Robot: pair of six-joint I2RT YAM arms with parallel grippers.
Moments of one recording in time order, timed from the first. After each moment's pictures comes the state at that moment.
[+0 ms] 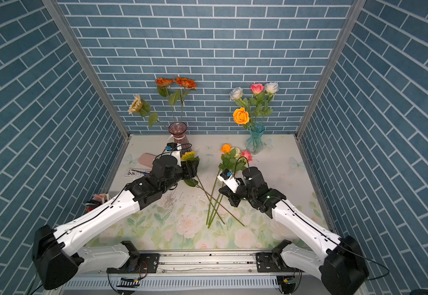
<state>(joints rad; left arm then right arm) -0.74 1.21 1.02 -0.22 -0.25 -0.58 0.66 1.15 0.78 -0.27 -0.45 -0.18</state>
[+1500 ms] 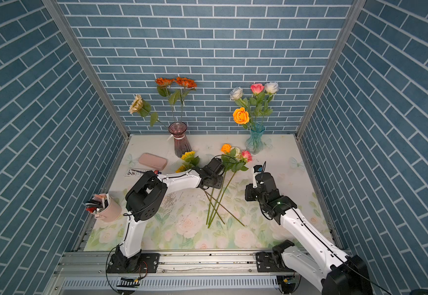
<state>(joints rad) -0.79 2.13 1.47 -0.38 -0.15 -0.40 0.49 0.96 0.63 -0.37 -0.02 0.37</state>
